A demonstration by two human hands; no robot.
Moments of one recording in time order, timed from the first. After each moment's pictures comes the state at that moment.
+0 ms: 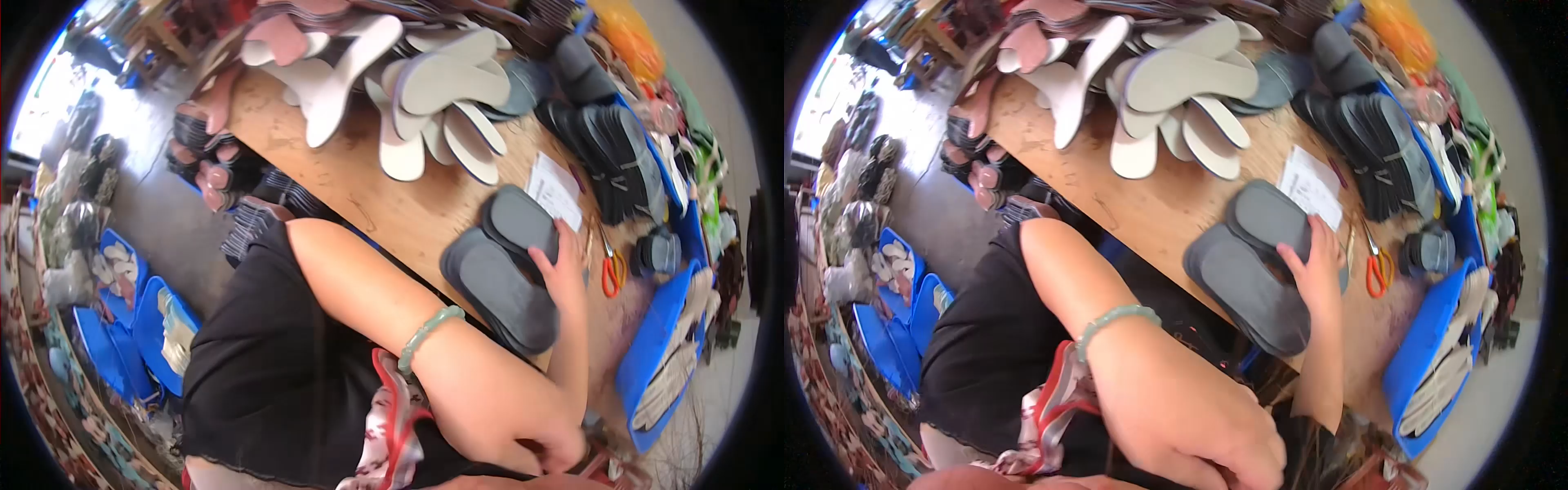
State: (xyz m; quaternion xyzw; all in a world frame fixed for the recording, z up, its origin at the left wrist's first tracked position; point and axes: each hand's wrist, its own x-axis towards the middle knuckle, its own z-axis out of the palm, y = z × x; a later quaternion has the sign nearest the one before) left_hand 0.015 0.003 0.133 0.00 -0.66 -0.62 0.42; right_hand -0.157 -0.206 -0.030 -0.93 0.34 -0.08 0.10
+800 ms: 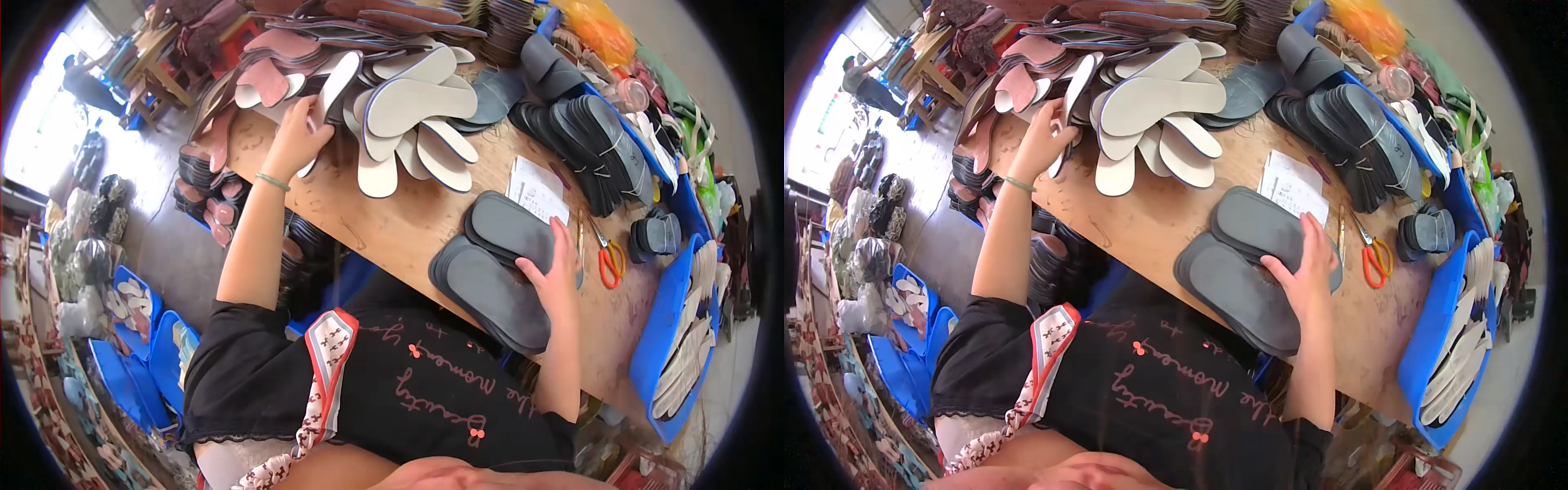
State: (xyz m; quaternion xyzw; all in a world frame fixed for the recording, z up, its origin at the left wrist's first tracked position) left_hand 0.291 0.002 -0.016 0.79 -0.42 0.00 0.44; right_hand -0.163 -0.178 -0.005 -0.89 0.36 -0.19 0.18
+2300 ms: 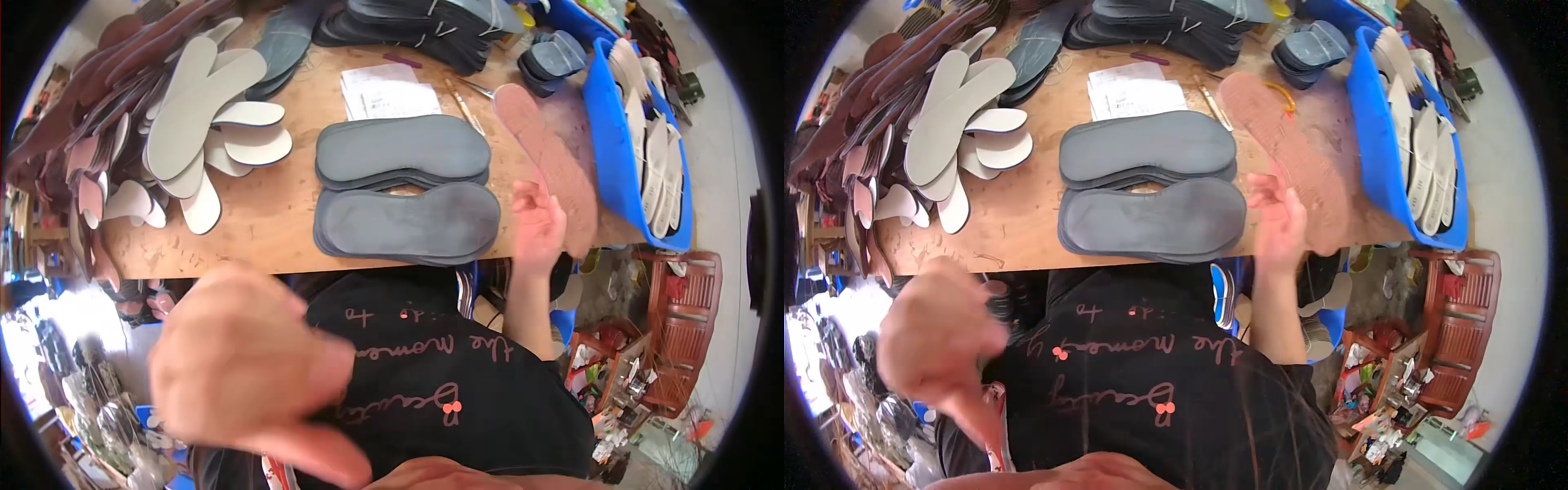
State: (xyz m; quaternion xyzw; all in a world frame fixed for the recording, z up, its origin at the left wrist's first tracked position) left_hand 0.064 0.002 0.148 0.30 -0.80 -0.19 0.48; right_hand -0.274 -0.124 -0.029 -0.45 0.34 -0.61 0.56
